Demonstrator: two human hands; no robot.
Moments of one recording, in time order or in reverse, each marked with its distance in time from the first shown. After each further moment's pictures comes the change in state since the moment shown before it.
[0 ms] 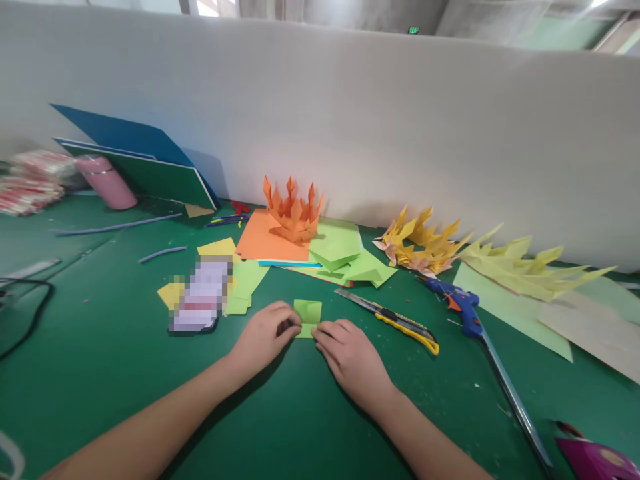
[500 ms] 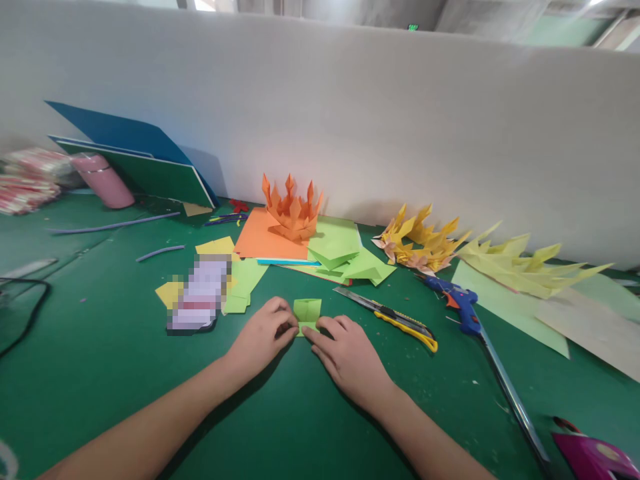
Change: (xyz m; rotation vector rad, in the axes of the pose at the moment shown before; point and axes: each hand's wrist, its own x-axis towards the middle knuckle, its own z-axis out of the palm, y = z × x) left_hand -0.005 -0.002 -0.001 0.029 0.012 0.060; right_hand 0.003 -0.006 -0.006 -0.110 -0.146 0.052
